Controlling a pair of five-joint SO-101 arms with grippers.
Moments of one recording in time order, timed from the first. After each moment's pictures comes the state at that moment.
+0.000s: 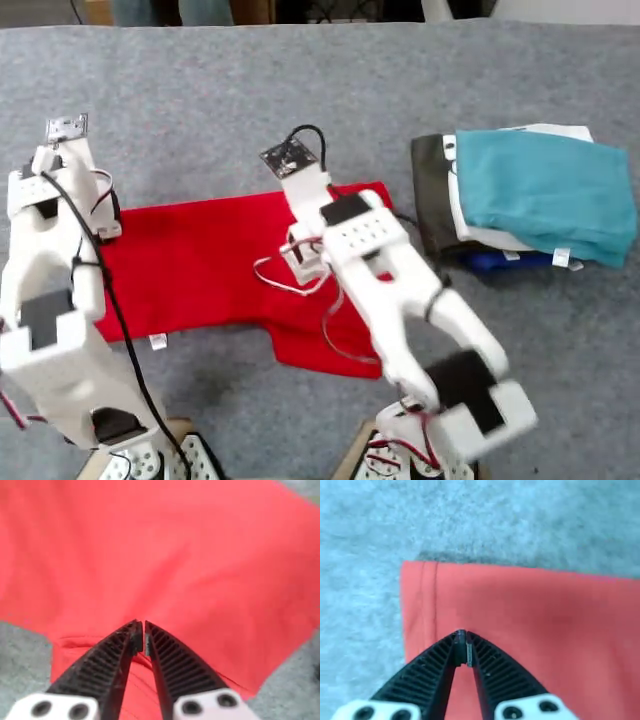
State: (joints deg) left arm -24.9 16.7 7.6 65.8 -5.1; right arm -26.4 -2.2 29.5 62.4 3.6
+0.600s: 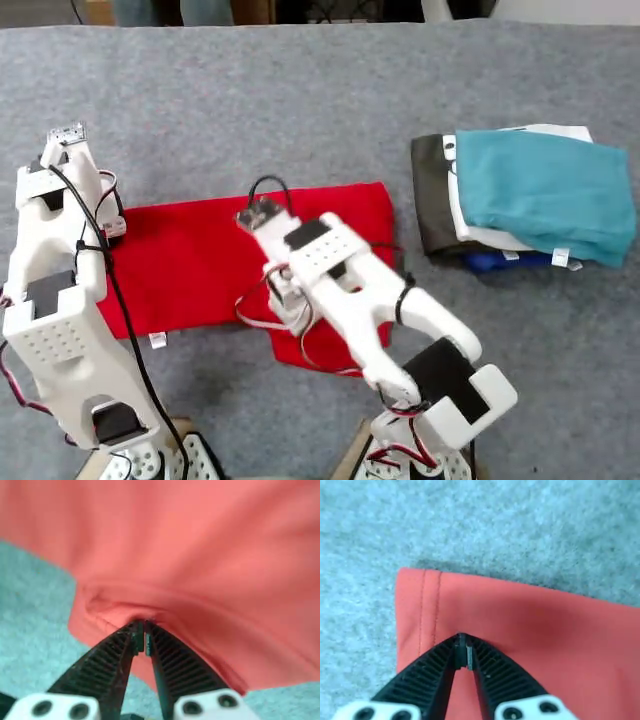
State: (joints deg) left arm -24.8 27.7 0.5 66.7 -0.7; right arm -36.0 0.6 35.7 69.8 3.5
